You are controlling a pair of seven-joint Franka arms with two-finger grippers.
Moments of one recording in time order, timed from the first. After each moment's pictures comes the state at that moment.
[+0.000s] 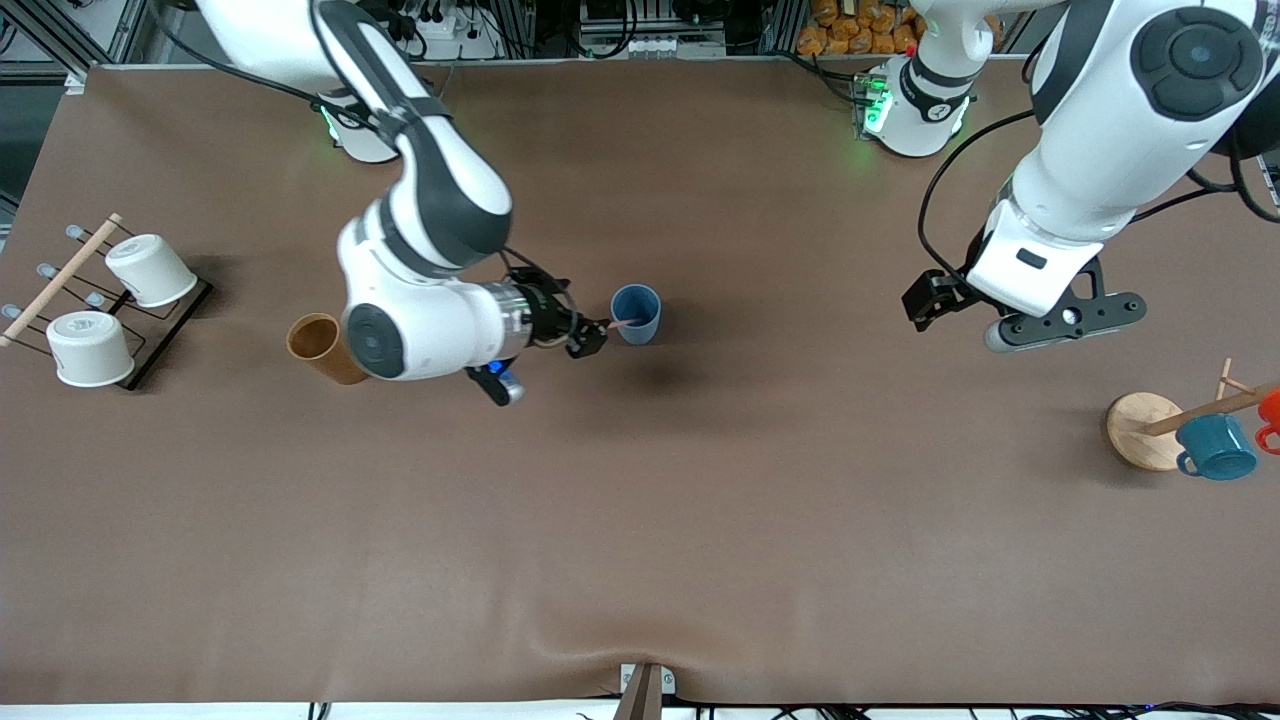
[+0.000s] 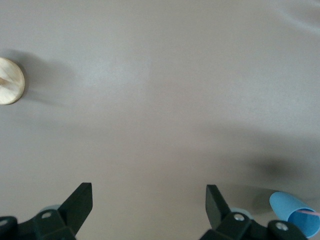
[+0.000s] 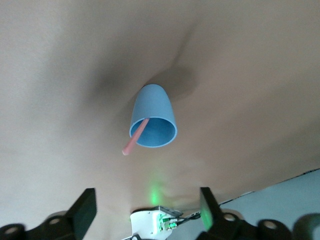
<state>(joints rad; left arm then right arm) 0.10 0.13 -0.47 -1.56 0.11 1.70 -0.56 0.45 0.51 0.01 -1.43 0.65 1.66 1.14</state>
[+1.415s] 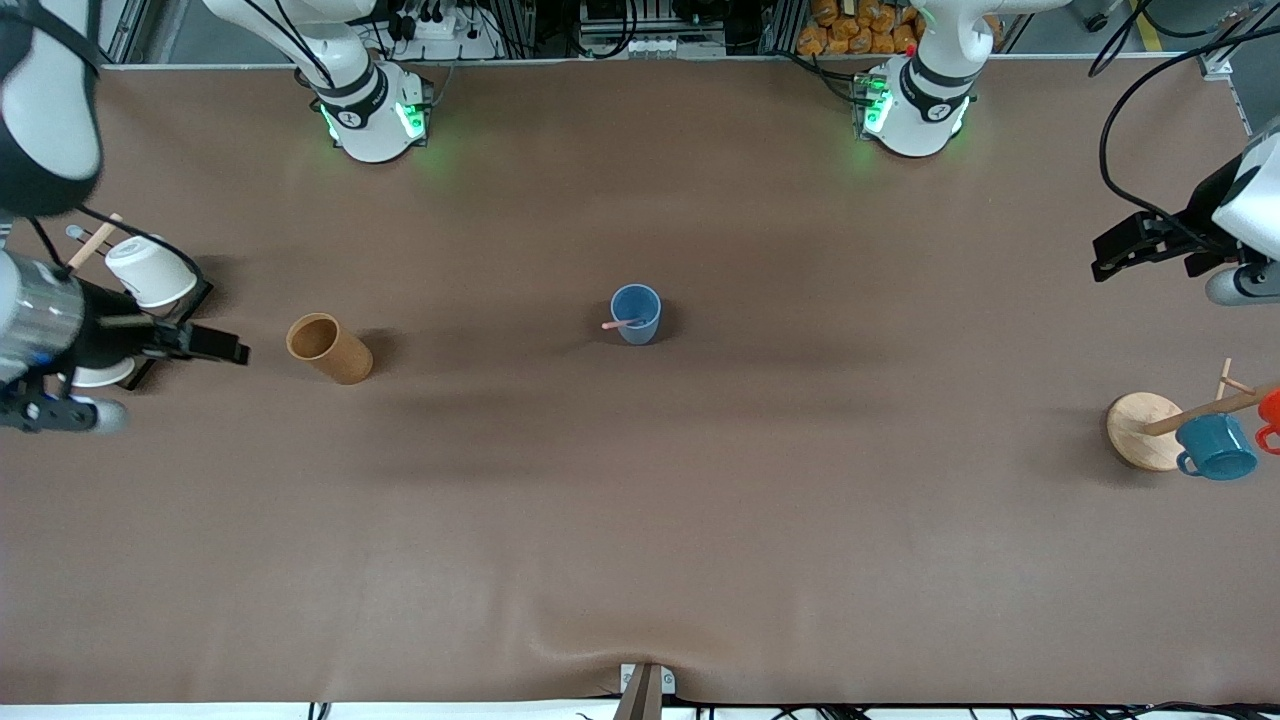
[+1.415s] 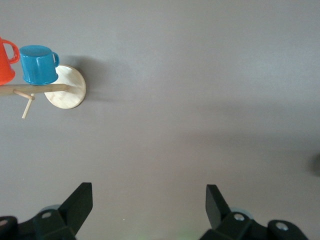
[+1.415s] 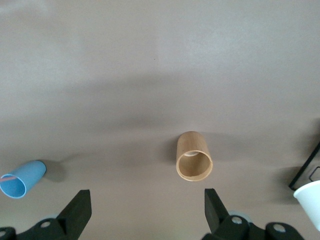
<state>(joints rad) 0.01 0.01 -0.06 -1.56 0.04 1.54 -0.08 0.03 0.33 0.00 -1.22 0.12 1.41 0.11</state>
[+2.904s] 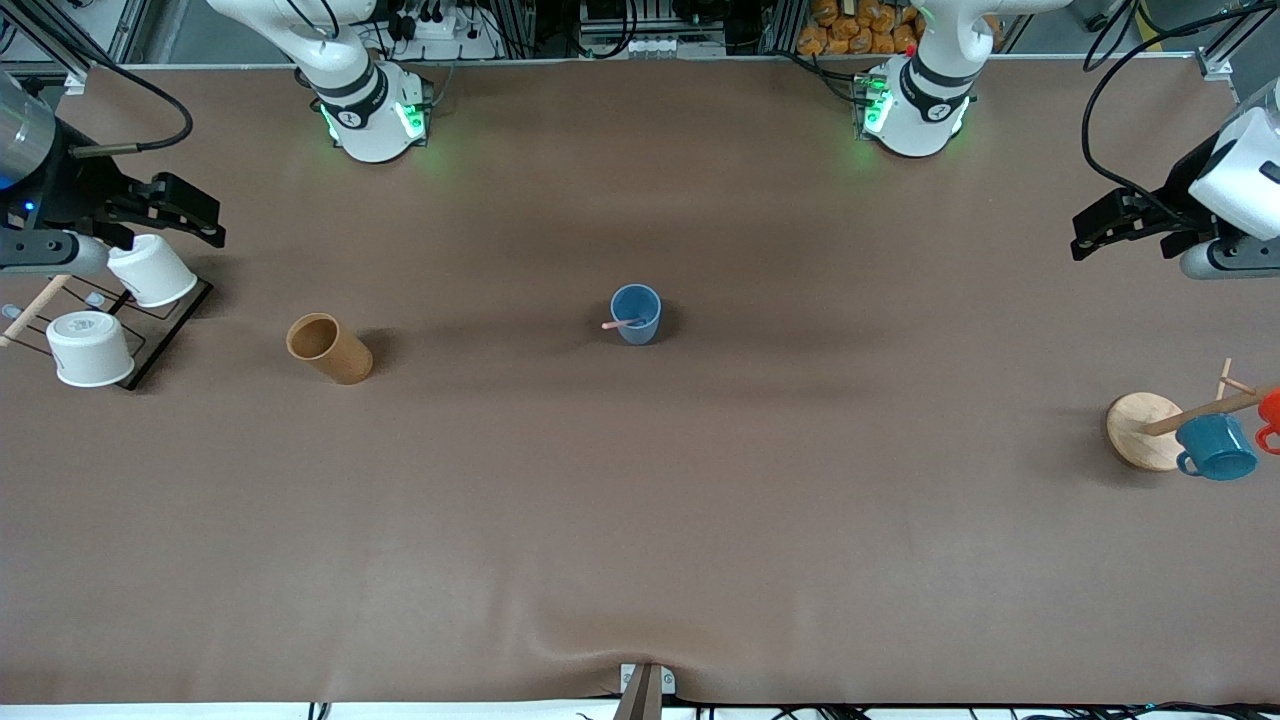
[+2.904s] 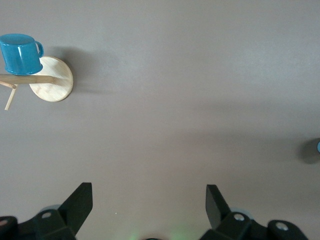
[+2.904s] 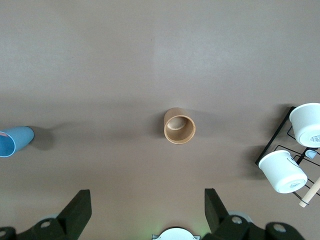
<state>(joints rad) -0.01 -0.05 -0.05 -1.64 0.01 1.55 -0.08 -0.06 0.06 0.19 -1.38 0.01 1.34 0.11</state>
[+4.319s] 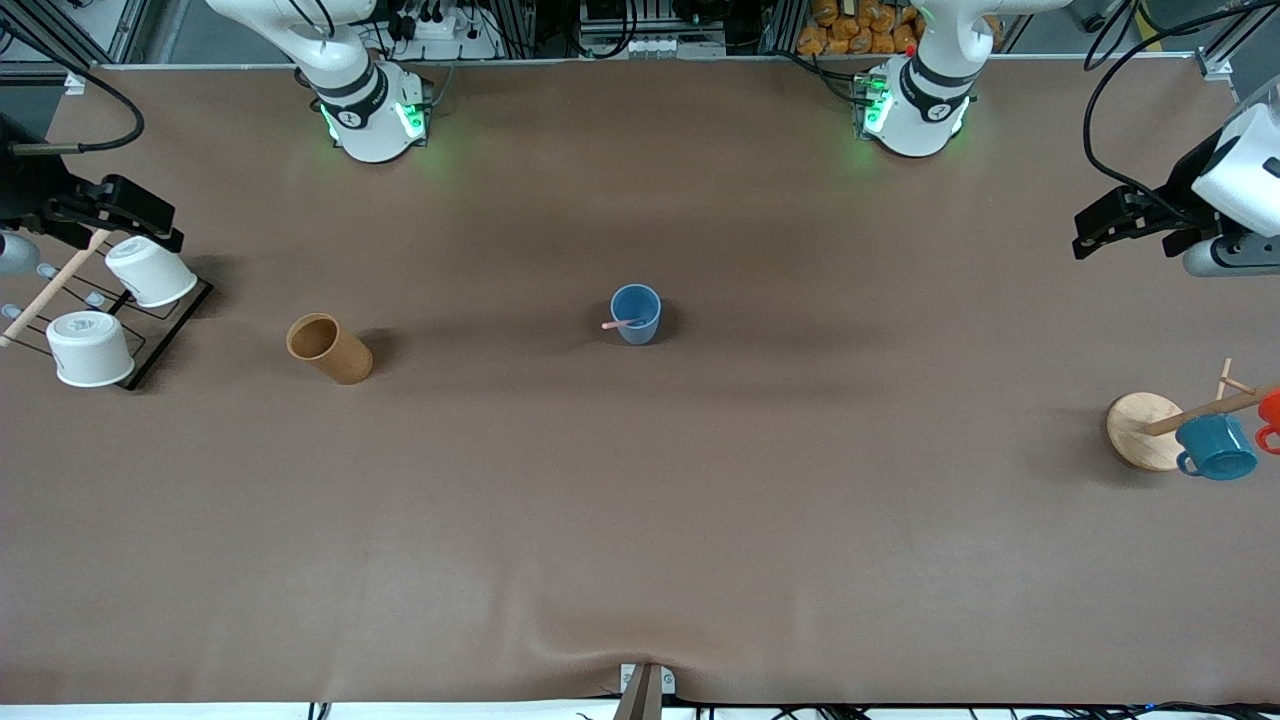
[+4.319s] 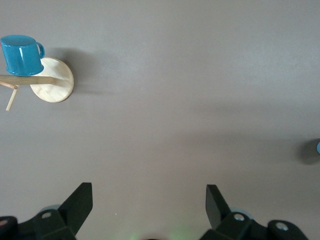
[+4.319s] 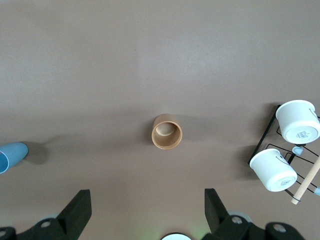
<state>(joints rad) -0.01 -0.05 -0.05 -1.63 0.01 1.55 -0.08 -0.04 0.05 0.09 -1.39 0.01 1.36 0.11</state>
